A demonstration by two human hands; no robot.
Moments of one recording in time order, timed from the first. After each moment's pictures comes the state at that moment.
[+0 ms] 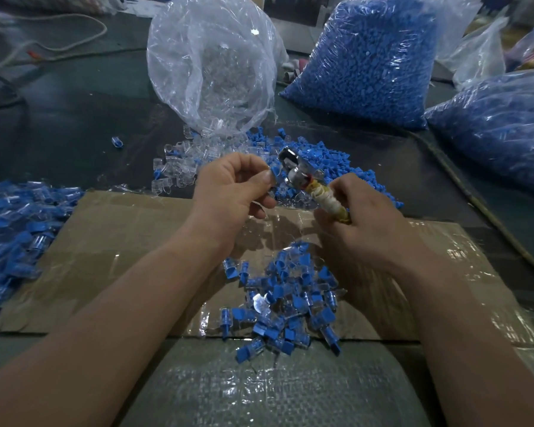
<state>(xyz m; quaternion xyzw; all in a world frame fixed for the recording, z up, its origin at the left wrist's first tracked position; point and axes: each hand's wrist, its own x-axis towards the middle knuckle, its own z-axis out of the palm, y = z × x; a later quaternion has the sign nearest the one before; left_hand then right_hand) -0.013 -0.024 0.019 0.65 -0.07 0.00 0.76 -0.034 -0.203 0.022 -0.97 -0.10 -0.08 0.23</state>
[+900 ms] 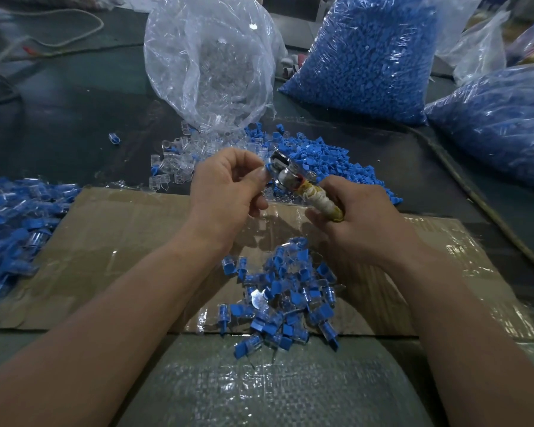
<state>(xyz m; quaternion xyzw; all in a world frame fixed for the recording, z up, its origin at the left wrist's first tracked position) -0.017 -0.024 0.018 0.70 -0.06 0.05 0.71 -0.035 -0.196 0.026 -0.96 -0.12 -0.06 0.22</state>
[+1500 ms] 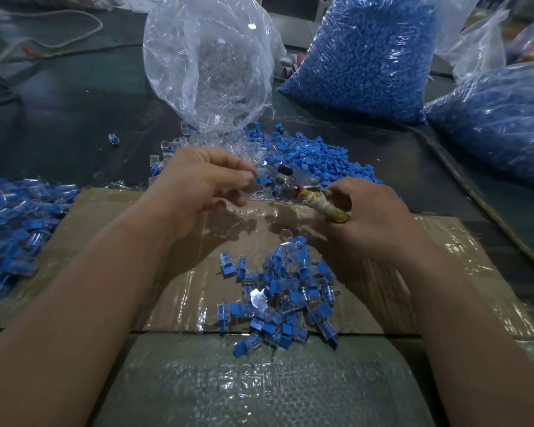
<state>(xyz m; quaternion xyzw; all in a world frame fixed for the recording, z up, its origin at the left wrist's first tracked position) 0.003 0.010 0.027 0.72 -0.04 -0.10 0.69 -0.030 -0.210 0.025 -0.98 -0.08 -0.05 0.17</state>
